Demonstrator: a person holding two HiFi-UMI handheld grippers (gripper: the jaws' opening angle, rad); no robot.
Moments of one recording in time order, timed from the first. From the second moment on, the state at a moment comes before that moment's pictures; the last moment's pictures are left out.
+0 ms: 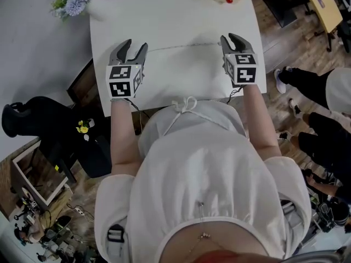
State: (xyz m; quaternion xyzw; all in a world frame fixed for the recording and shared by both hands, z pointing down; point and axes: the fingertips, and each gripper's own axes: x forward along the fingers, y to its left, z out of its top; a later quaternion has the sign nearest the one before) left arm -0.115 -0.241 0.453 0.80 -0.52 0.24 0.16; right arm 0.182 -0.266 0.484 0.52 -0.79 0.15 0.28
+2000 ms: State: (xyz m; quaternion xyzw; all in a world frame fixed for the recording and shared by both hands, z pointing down) left arm -0.088 -0.211 0.345 0.85 -0.51 0.11 0.03; right arm 0.128 -0.232 0.370 0.46 -0.88 0.02 0.14
